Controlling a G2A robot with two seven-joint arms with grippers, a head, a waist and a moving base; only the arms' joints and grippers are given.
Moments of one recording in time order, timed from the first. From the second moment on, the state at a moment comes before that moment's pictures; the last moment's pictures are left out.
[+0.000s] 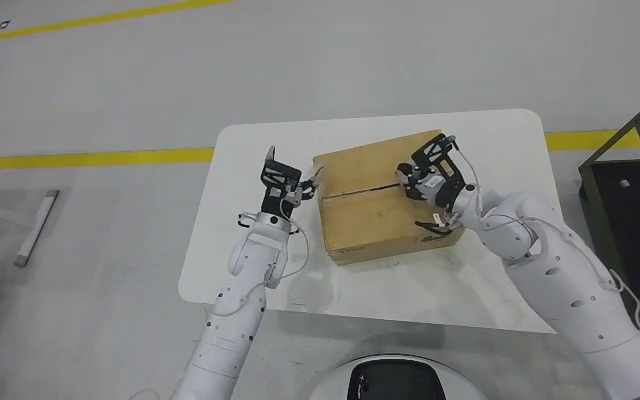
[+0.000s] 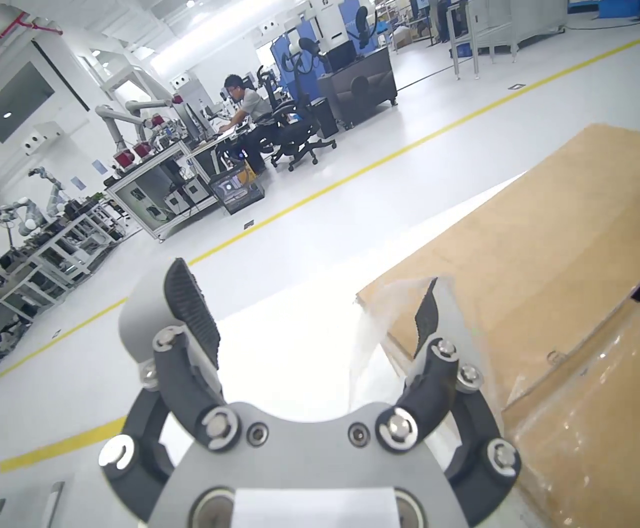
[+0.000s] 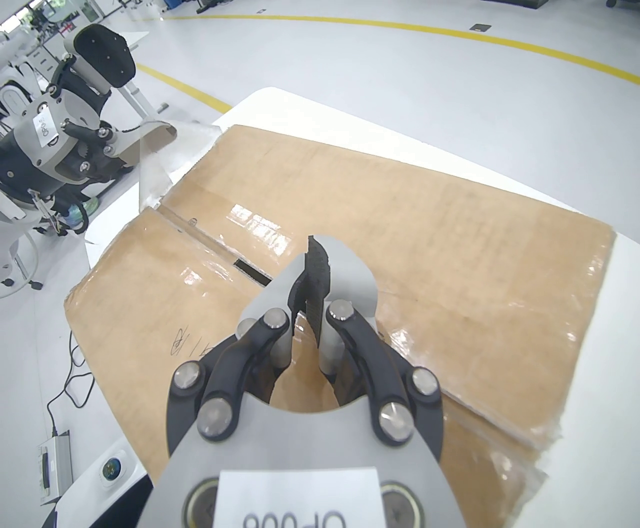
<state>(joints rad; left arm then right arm) 0.86 -1.33 -1.11 -1.29 1.60 0.01 0.17 -0.90 -1.16 1.19 -1.50 -0.85 -0.30 0.50</state>
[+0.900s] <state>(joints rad) 0.85 -1.35 -1.03 -1.42 1.69 -0.09 0.17 -0.95 -1.15 1.38 -1.63 -0.79 -0.15 0.47</state>
